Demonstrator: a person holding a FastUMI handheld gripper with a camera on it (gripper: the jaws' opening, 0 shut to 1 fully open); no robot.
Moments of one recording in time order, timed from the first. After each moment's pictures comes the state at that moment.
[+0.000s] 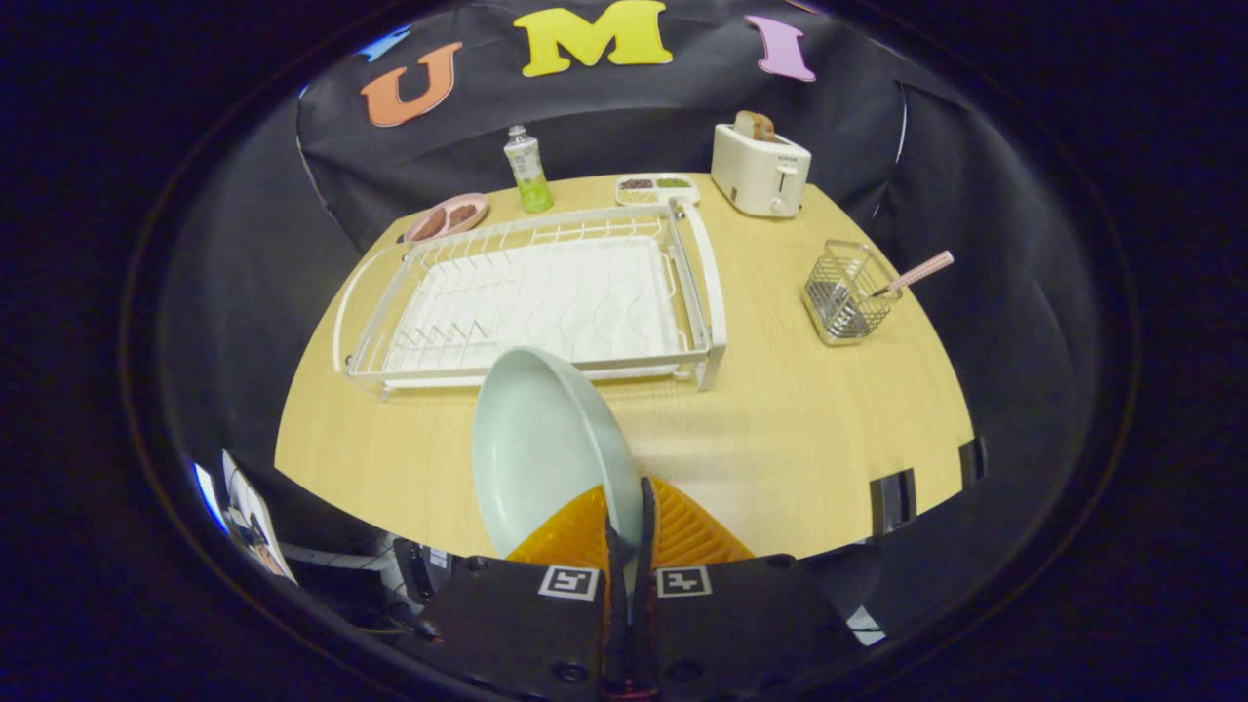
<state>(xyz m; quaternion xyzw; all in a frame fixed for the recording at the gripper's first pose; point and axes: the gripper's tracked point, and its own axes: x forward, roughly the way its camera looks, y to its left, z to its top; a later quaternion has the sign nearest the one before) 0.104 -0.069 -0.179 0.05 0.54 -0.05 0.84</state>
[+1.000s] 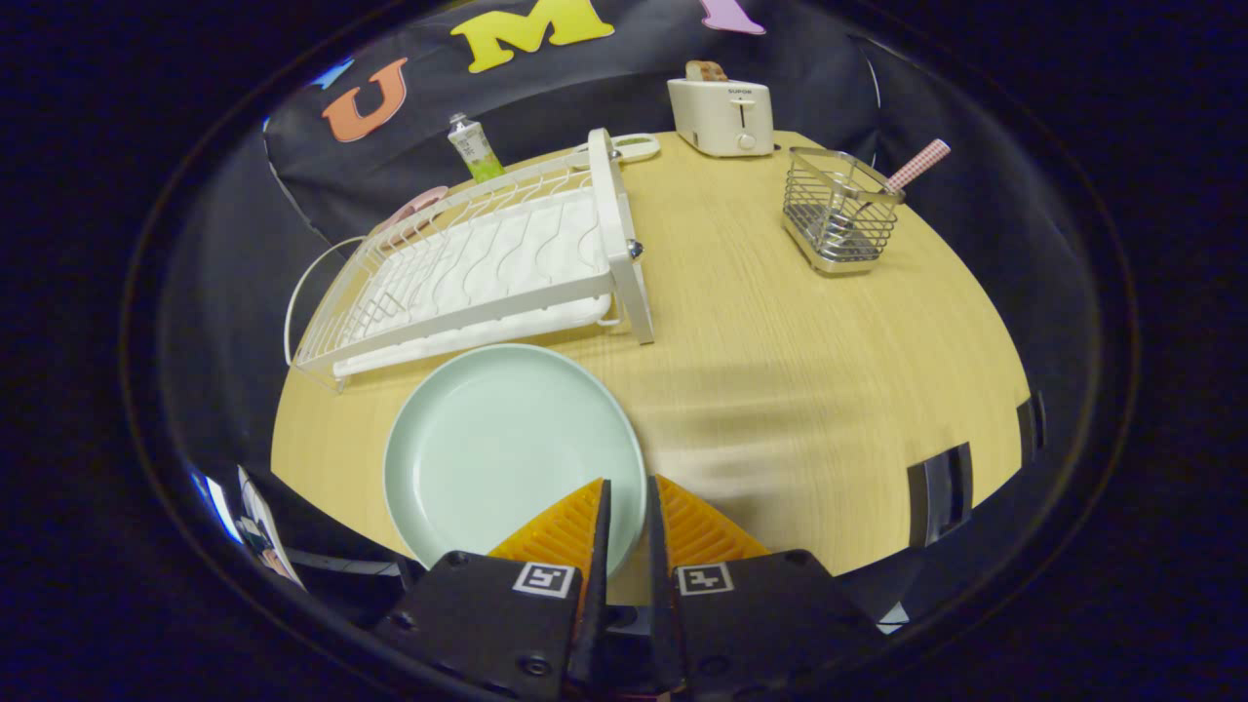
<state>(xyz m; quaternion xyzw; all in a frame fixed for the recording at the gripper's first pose) 0.108 -0.128 -0.244 0.11 0.53 -0.02 0.84</state>
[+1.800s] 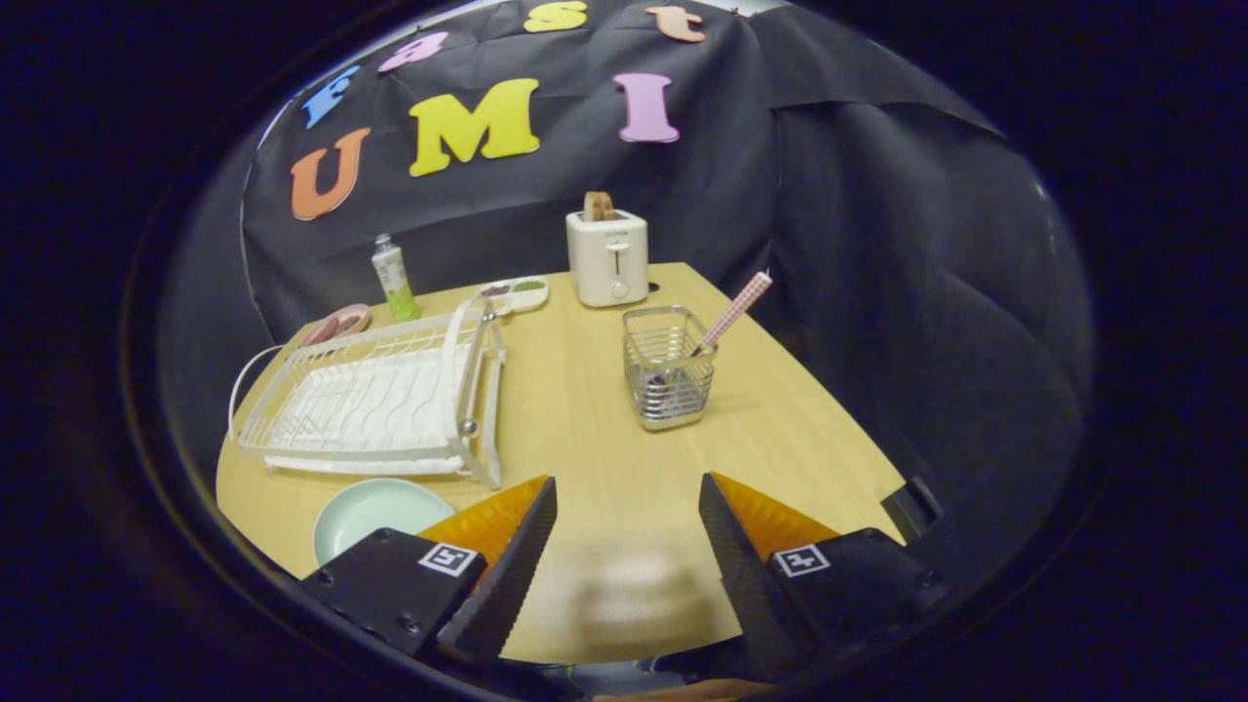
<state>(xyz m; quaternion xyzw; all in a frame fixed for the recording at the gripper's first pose) 0.140 -0.266 -0.175 0.06 0.33 -0.19 0.92</state>
